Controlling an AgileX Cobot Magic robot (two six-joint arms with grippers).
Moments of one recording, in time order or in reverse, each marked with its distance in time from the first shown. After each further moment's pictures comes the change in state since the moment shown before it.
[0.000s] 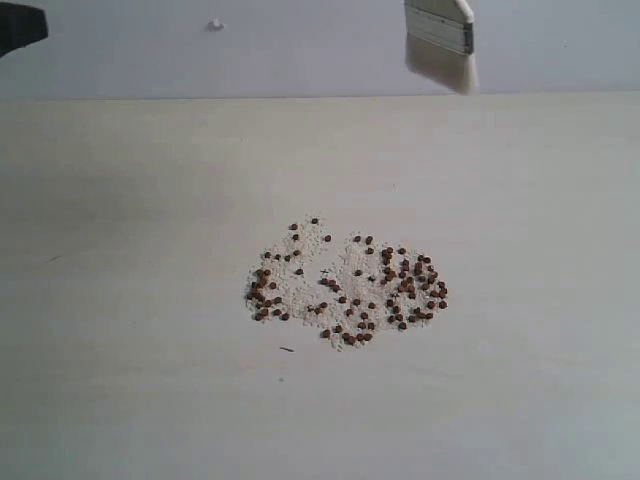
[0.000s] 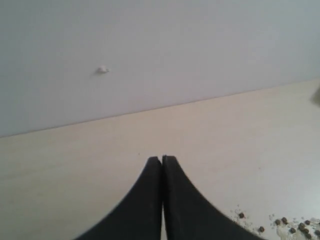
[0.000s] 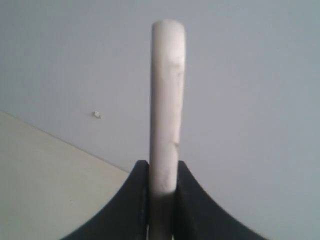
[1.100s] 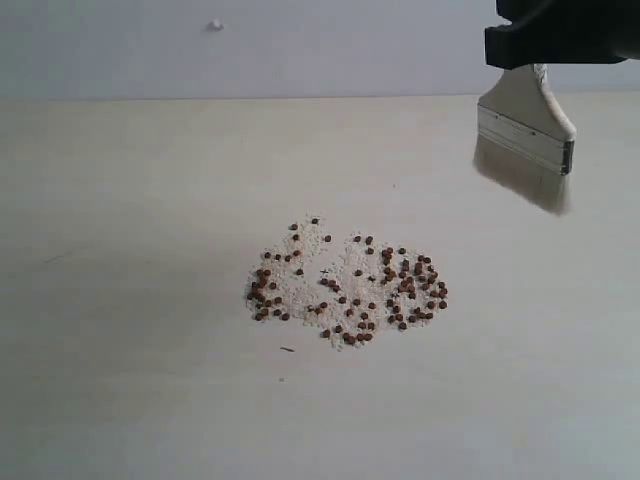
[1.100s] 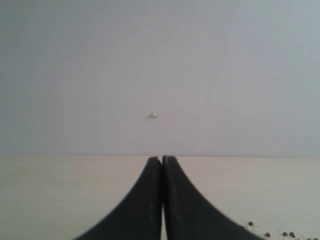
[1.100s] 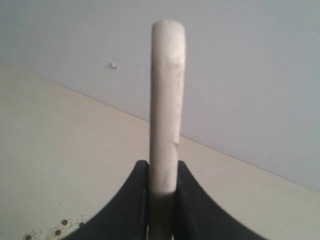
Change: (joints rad) left arm -0.021 -1.296 0.797 -0.048 -0.275 -0.130; right arm -0.002 -0.437 0.491 0.164 -0.008 -0.148
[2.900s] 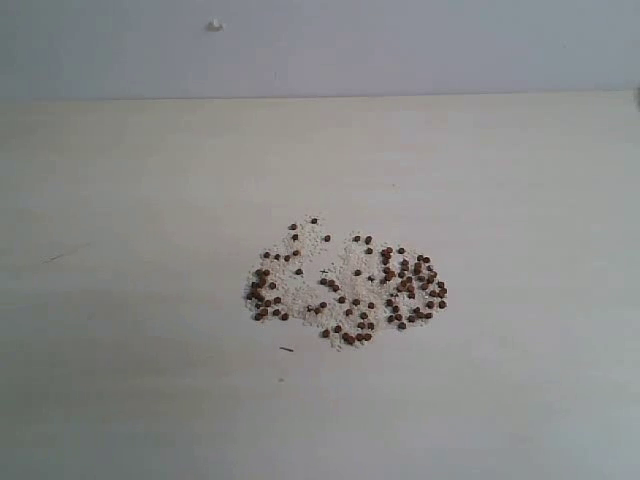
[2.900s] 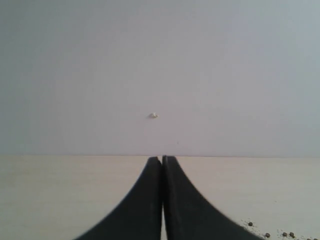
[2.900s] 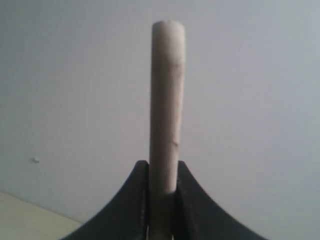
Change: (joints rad) left arm 0.000 0.000 0.000 0.000 0.001 -0.001; right arm -0.460 -0.560 0.422 0.794 -0.434 -0.914
